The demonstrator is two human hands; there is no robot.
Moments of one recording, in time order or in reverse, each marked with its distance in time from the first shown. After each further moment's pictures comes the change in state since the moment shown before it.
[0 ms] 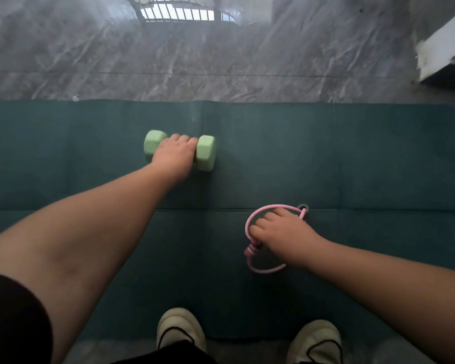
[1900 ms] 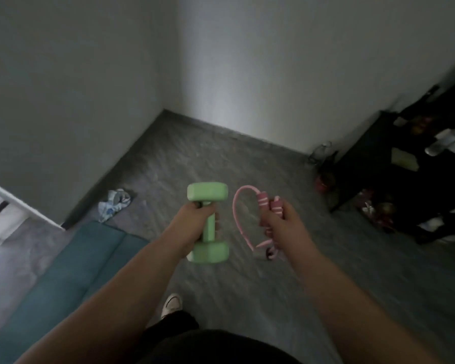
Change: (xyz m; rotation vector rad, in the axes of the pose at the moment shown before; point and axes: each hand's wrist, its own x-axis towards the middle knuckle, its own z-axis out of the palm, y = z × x) left_hand -0.843 0.763 -0.629 -1.146 -0.793 0.532; right_hand -1.072 -0.492 -0.299 1.524 1.970 1.594
